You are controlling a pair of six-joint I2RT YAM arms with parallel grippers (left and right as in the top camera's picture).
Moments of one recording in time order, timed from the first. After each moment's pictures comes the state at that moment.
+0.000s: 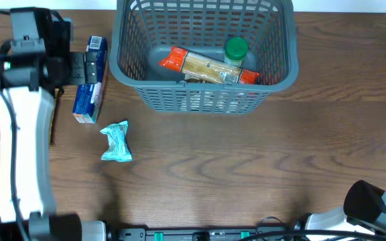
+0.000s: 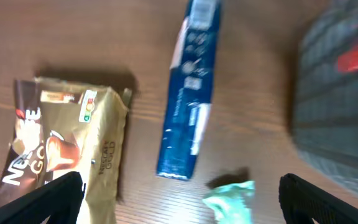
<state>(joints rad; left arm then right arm) 0.12 1.60 1.67 -1.10 -0.05 0.09 -0.45 1.72 2.39 -1.28 0.12 0.10</state>
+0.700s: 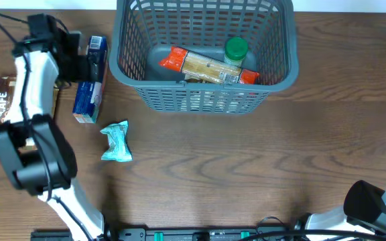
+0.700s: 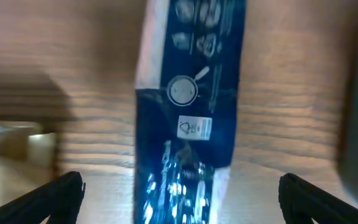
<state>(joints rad) 0.22 2.03 1.67 -0.89 0.16 0.18 -0.45 1.72 2.39 -1.28 0.12 0.10</state>
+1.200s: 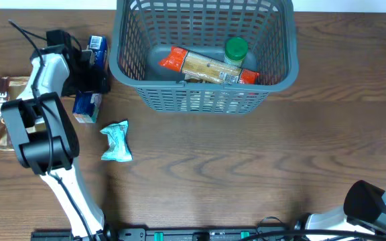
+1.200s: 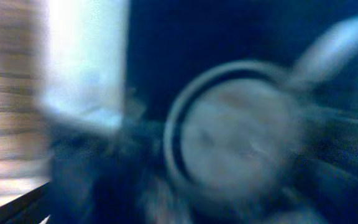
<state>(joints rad) 0.21 2.23 1.67 -0.85 0.15 0.18 -0.45 1.72 2.39 -1.28 0.12 0.10</state>
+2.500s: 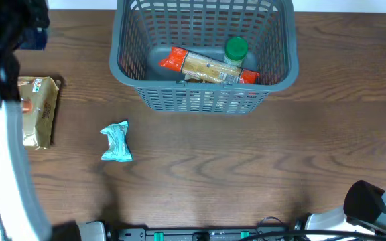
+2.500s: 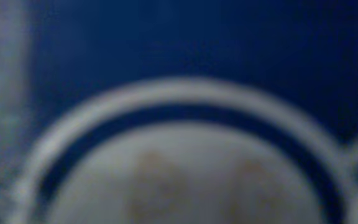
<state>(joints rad) 0.18 1.50 1.94 -0.68 0.24 0.13 -0.45 1.72 2.39 -1.28 0.12 0.10</state>
